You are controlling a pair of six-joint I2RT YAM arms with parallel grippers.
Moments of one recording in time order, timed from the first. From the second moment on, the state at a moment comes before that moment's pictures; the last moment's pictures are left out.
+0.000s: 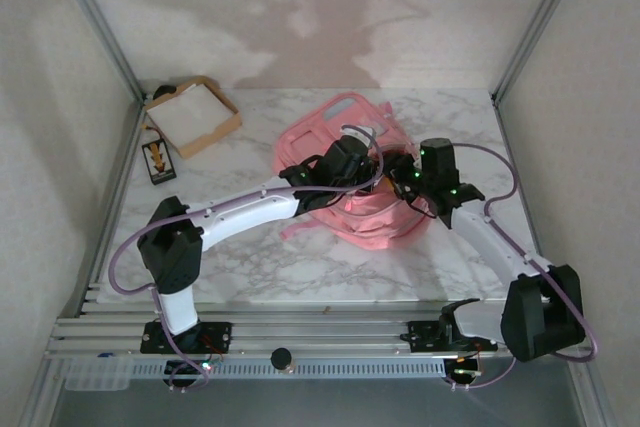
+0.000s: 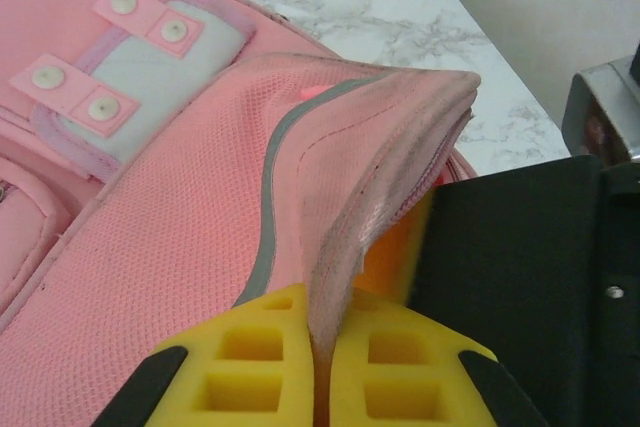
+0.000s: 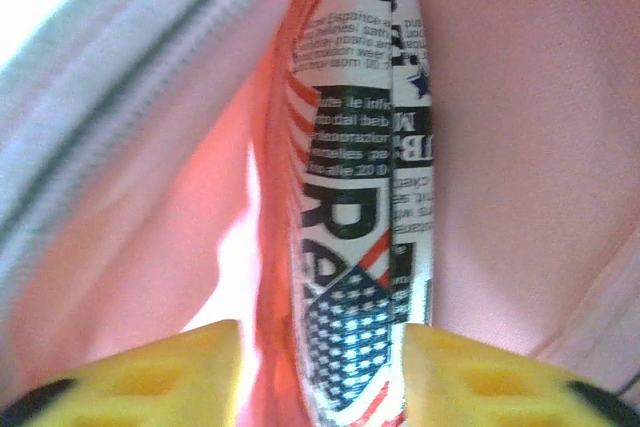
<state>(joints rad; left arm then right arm) -0.91 1.81 1.48 -0.20 -0.21 -0.48 0.31 1.25 0.84 -0.22 -0.32 1.12</state>
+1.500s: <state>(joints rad) -0.67 1.47 0.97 0.00 0.08 -0.89 0.89 1.31 1.04 -0.79 0.11 0.93</state>
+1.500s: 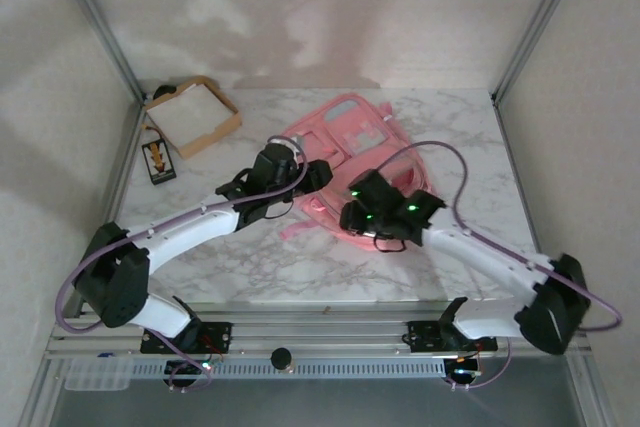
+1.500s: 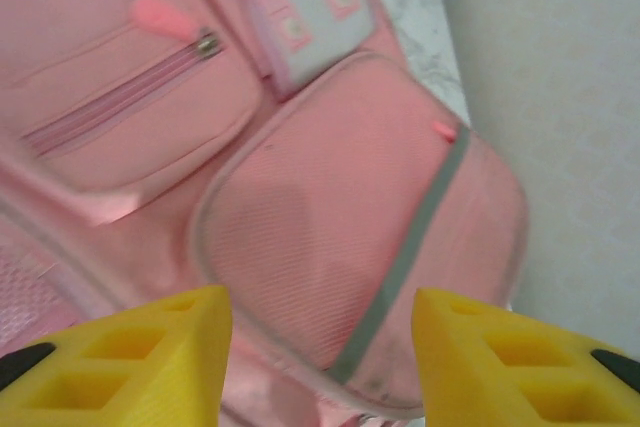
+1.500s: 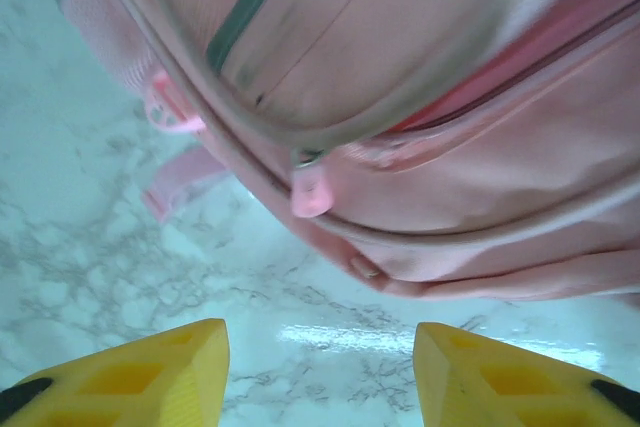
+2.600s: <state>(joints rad) -0.72 1.50 0.90 0.10 0.02 -1.20 0.86 1.46 1.07 -0.70 0.27 0.93</state>
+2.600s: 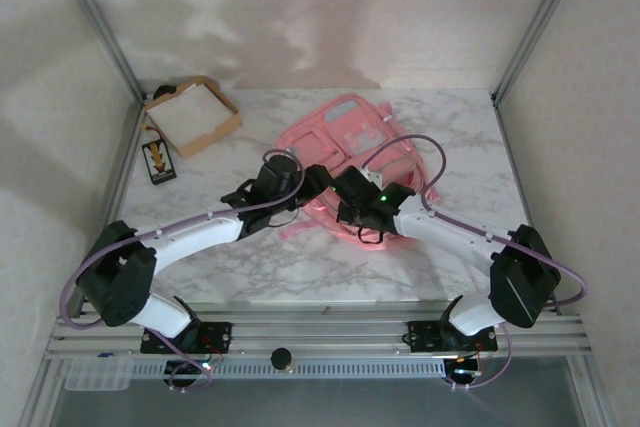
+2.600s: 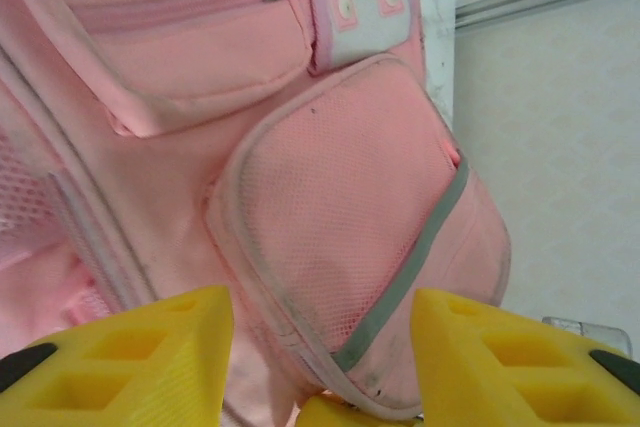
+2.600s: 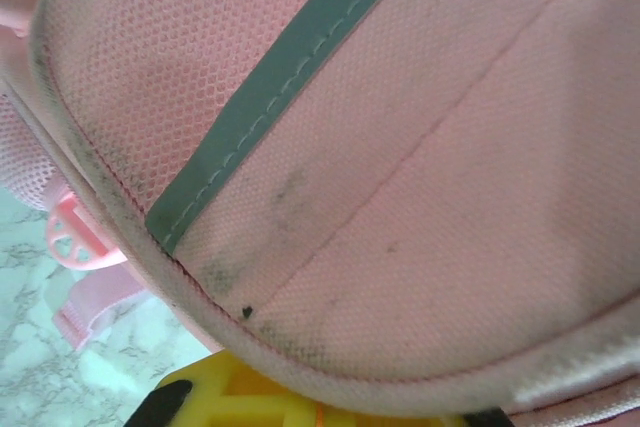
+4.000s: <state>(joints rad) -0.57 1.53 0.87 -0.01 -0.04 -1.25 0.51 1.37 1.03 -0.67 0.01 0.66</state>
